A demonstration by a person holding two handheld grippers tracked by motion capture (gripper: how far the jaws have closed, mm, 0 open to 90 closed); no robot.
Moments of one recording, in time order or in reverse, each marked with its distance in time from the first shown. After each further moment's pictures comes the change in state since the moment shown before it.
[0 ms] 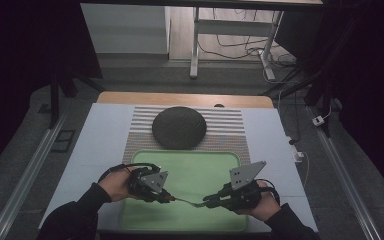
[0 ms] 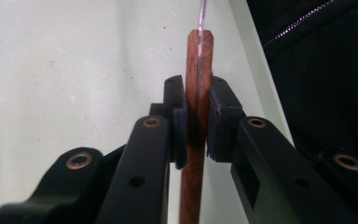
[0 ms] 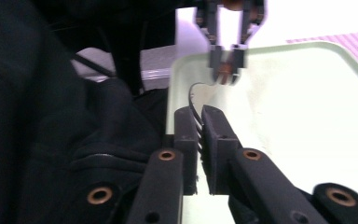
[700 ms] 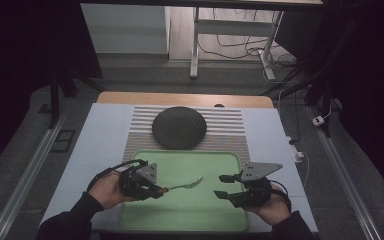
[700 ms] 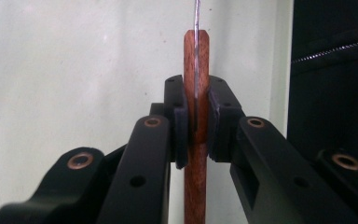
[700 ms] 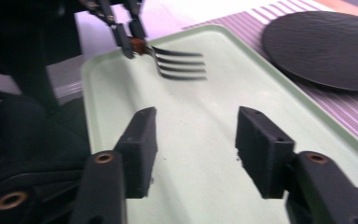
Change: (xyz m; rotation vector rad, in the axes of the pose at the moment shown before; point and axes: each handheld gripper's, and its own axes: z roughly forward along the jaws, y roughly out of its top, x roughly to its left) left arm -0.014 -0.014 -0.015 0.019 0.114 -0.376; right arm 0.005 -0.012 -0.023 -0.010 -0.388 0.136
